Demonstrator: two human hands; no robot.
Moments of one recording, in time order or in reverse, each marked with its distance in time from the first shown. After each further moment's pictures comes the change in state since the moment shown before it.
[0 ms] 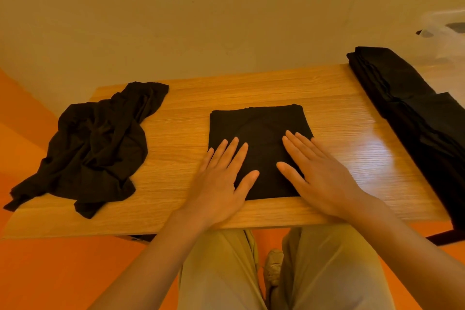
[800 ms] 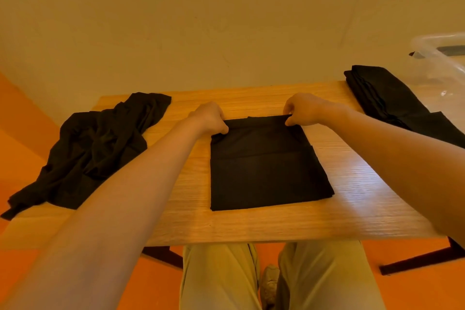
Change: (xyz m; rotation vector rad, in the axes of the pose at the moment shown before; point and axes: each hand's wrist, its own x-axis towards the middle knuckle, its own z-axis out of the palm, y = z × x) left_hand 0.132 -0.037 -0.085 -0.169 -0.117 -0.281; right_hand 0.156 0.040 -0.069 0.043 -0.163 0.186
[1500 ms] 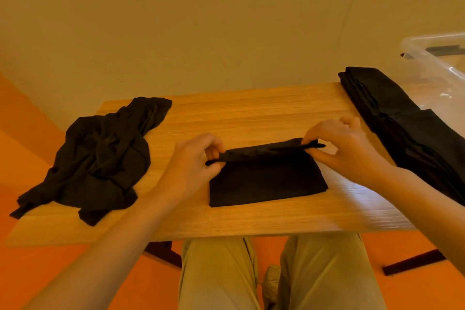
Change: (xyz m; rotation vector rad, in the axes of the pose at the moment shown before) left_hand -0.124 -0.032 0.038 -0.297 0.410 0.535; right_hand -0.137 0.037 0.029 0.125 0.490 -0.529
